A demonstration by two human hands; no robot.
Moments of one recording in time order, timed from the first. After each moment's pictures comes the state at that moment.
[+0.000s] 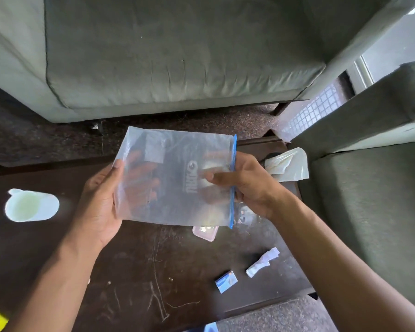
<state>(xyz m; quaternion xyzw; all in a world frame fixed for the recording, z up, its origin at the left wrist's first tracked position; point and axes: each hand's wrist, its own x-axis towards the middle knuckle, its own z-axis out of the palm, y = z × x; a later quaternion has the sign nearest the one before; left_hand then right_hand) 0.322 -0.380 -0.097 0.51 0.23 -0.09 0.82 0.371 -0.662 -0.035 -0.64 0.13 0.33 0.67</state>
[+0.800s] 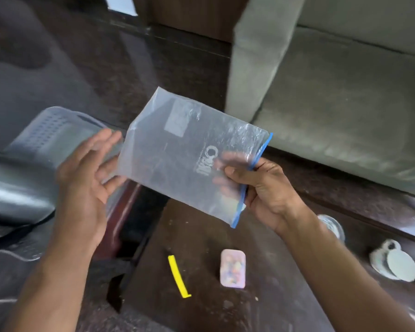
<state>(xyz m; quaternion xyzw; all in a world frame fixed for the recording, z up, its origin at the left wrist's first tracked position) 0.165 -0.014 0.011 0.55 0.38 0.27 0.69 0.340 -0.243 -0.015 -0.52 0.01 0.45 0.73</state>
